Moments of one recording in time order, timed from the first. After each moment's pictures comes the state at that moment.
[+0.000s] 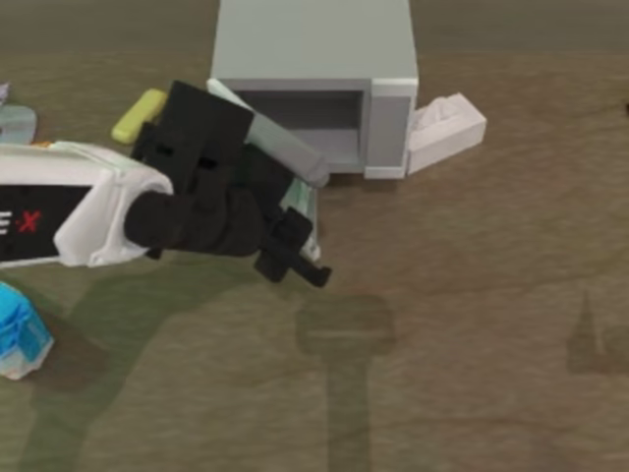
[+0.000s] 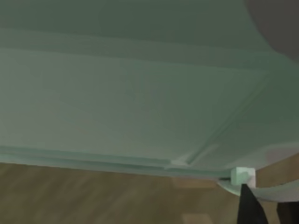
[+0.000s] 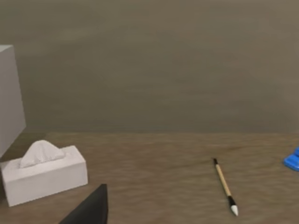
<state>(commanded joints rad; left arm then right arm) -0.53 1.75 0.96 -0.09 0.19 0.18 0.00 0.00 0.00 0.00 0.00 0.00</state>
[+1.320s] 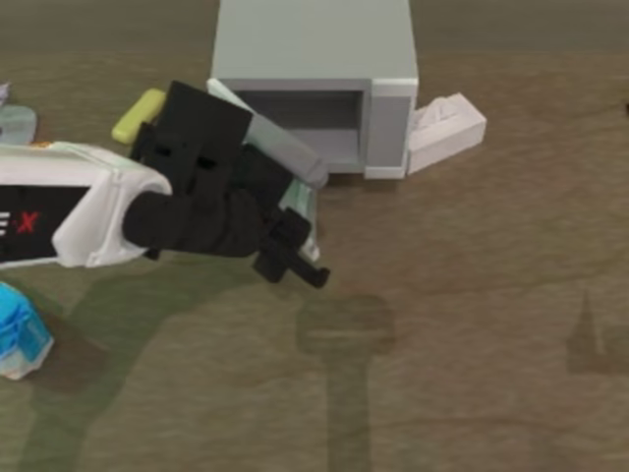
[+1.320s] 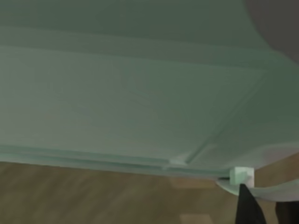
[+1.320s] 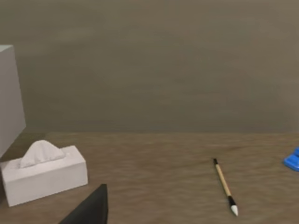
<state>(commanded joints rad) -0.54 1.75 0.95 -0.09 0.20 0.18 0.00 0.00 0.00 0.00 0.00 0.00</state>
